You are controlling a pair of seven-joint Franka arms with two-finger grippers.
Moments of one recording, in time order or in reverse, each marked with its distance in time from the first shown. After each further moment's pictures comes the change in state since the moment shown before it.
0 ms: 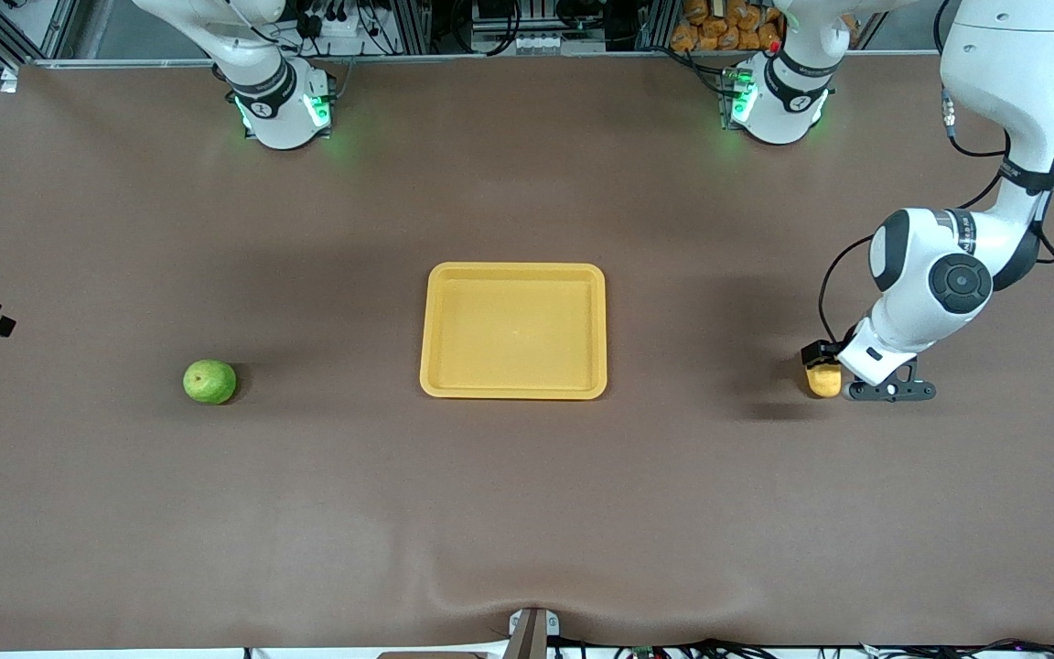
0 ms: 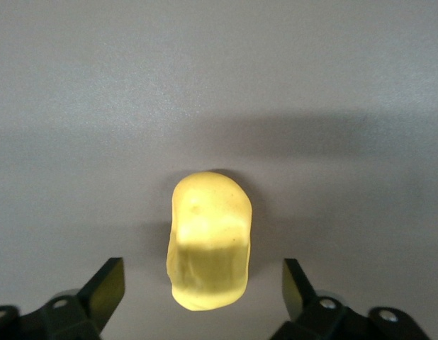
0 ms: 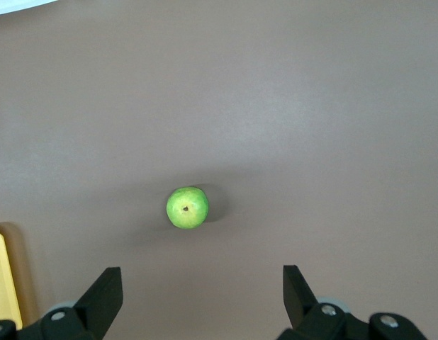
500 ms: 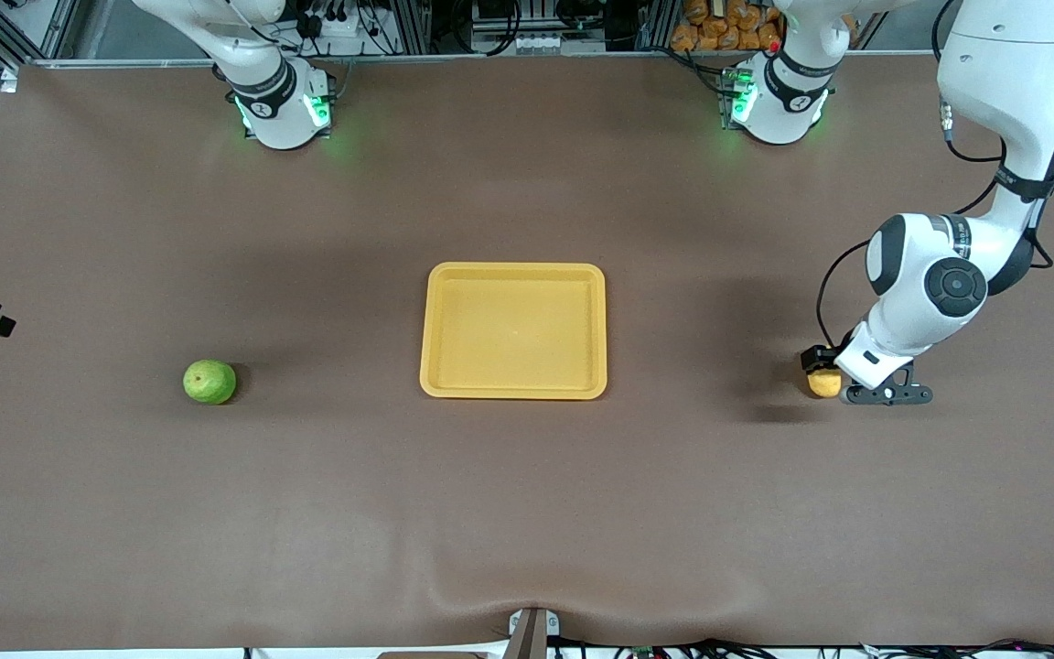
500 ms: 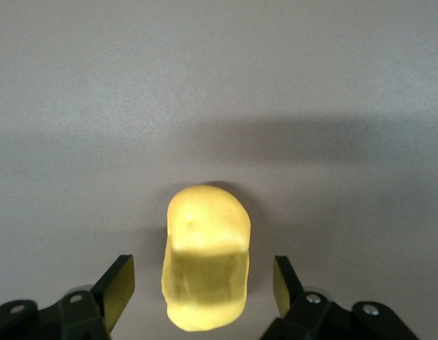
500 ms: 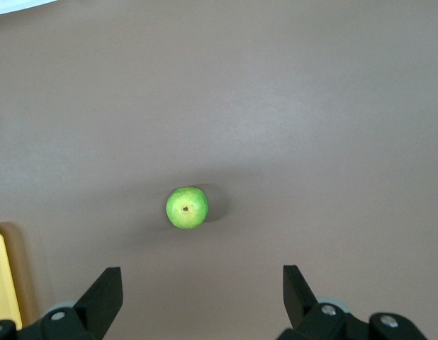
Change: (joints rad) left arm 0.000 0.029 0.000 0.004 0.001 0.046 -0.001; right arm 0.000 0.000 0.000 0.000 -0.001 0.000 0.000
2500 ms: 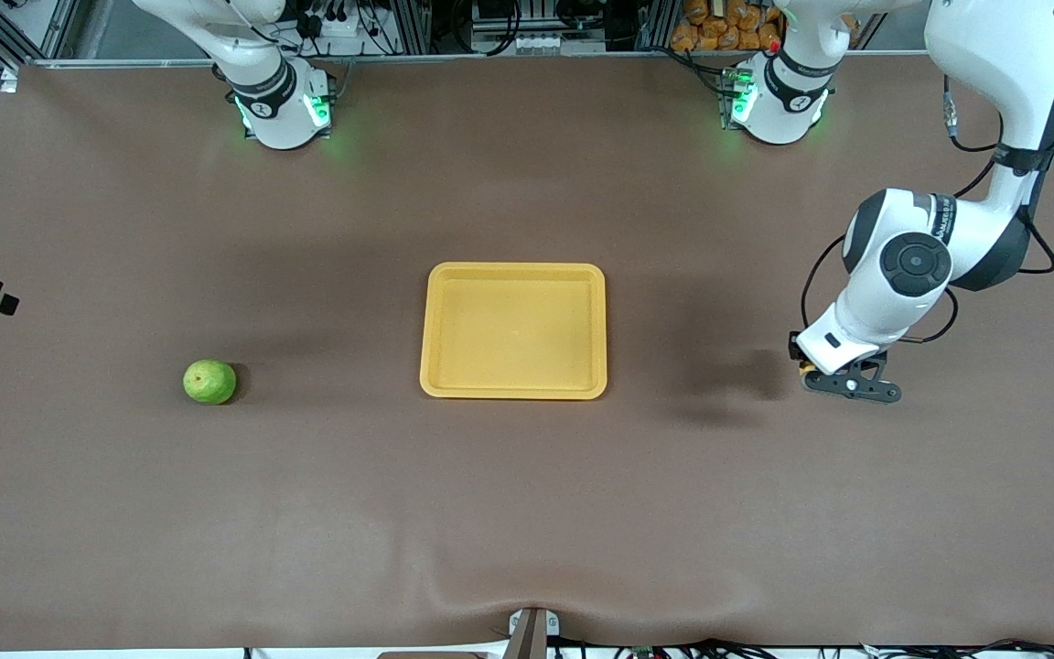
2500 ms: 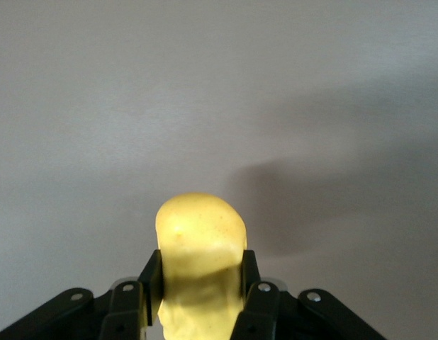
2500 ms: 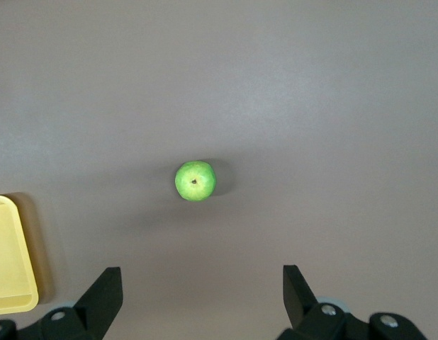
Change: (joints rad) left arm -0.039 -0.104 -0.129 0.096 0.135 -0.241 0.002; right arm 0.002 0.000 0.016 0.064 0.001 -0.131 0.000
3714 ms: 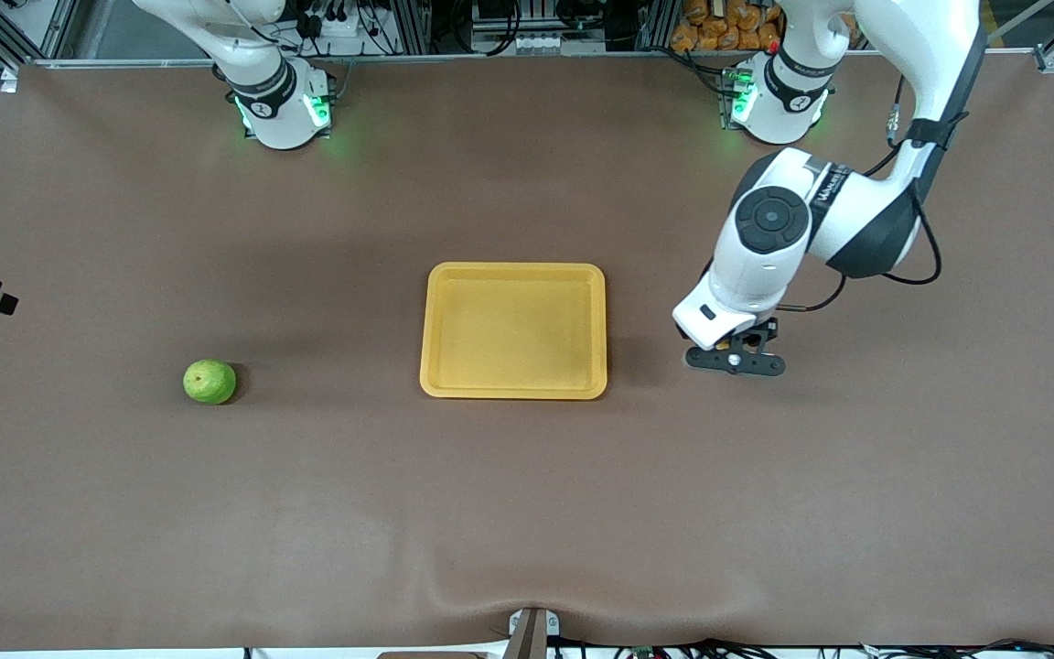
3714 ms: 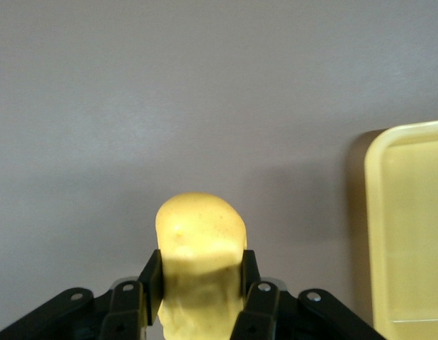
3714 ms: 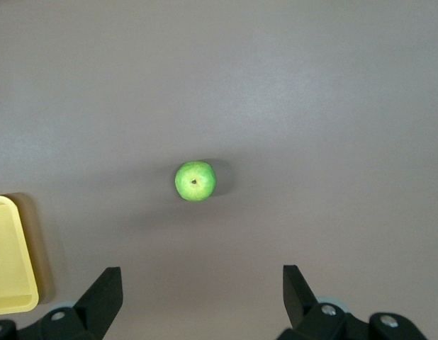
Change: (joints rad) left arm -0.151 0.031 -0.157 0.171 0.000 -0.169 -0.356; right arm 0.000 0.000 0.000 0.003 0.000 -0.001 0.000
